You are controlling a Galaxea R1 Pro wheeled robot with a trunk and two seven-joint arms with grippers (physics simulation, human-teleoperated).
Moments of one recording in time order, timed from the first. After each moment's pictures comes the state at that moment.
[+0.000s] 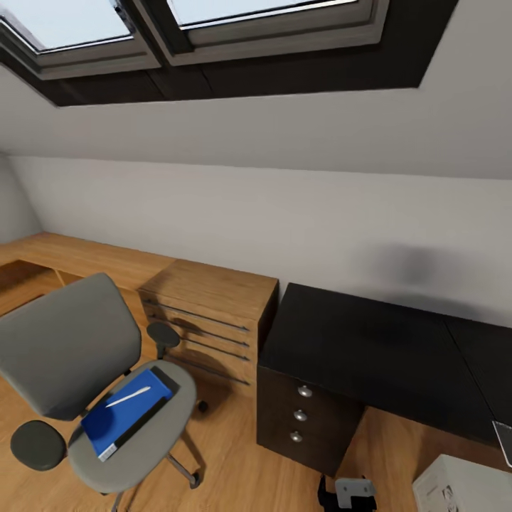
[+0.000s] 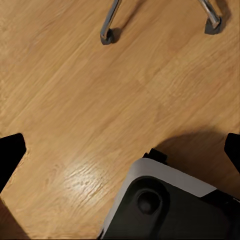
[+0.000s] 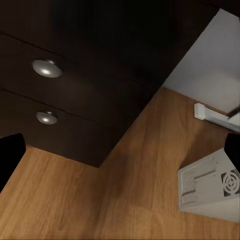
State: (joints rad) left arm -0.08 0.15 -0.90 -0.57 1.12 -0.27 0.64; right arm -0.37 0.11 0.51 -0.09 -0.16 -0.58 -0.60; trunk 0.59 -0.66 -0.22
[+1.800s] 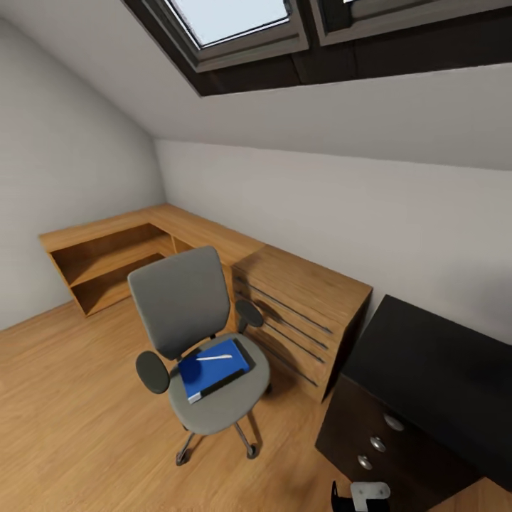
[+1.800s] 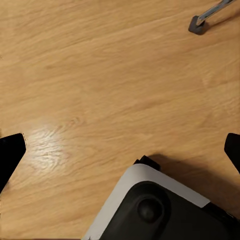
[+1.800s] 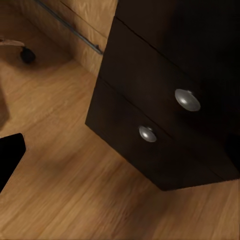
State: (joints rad) left arm -0.08 0.10 -0.77 -0.11 1.33 -0.56 0.04; right arm -0.37 0.04 0.51 -0.09 -0.27 -0.56 -0.42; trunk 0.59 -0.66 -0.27
